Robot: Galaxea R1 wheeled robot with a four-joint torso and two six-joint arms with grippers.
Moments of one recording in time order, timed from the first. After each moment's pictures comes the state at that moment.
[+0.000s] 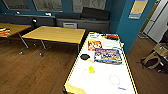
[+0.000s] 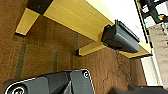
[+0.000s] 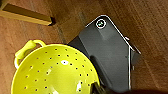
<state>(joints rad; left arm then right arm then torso) 0.99 2.04 -1.27 -0.07 -0.05 0.00 -1.46 2.36 -1.71 0.41 0.39 -0.04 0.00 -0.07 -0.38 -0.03</state>
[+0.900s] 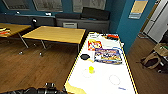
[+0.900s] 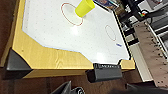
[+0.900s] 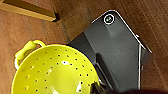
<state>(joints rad) 0.53 2.04 -1.20 -0.15 0.28 -0.08 -1.44 2.45 -1.78 0.39 0.37 -0.04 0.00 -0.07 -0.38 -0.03</state>
